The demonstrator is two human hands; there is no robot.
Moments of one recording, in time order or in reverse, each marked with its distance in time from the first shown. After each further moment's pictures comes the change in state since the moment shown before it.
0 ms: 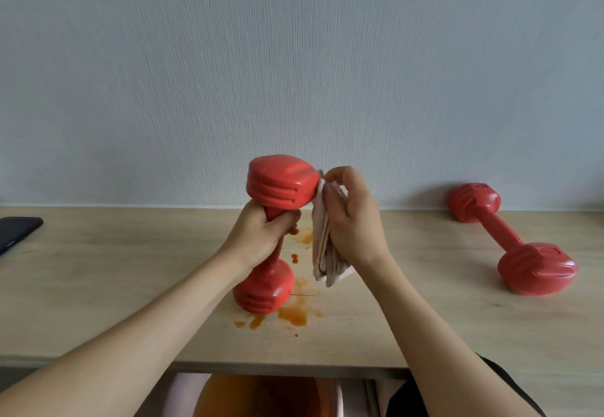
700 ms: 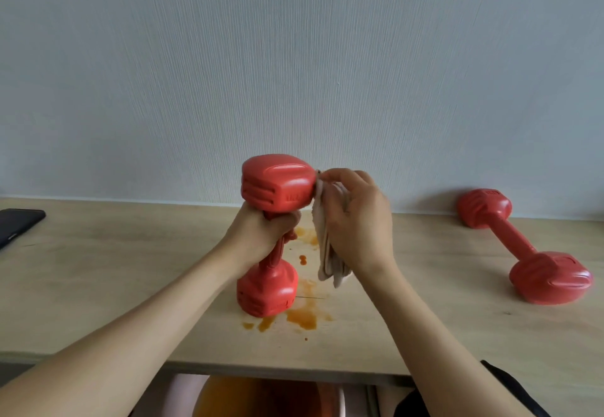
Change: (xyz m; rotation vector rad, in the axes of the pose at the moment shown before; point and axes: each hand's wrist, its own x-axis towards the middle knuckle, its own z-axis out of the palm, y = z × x) left_hand 0.001 0.001 -0.016 -0.041 -0.001 -0.048; right_hand -0.004 -0.031 0.010 -0.184 0.082 0.020
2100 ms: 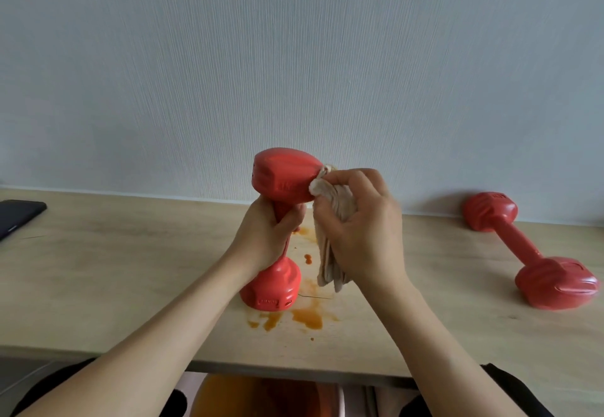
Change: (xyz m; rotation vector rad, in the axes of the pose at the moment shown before) left_hand 0.003 -0.013 -0.001 0.144 0.073 0.140; right_hand -0.011 -0.007 0.002 -0.013 0.040 -0.143
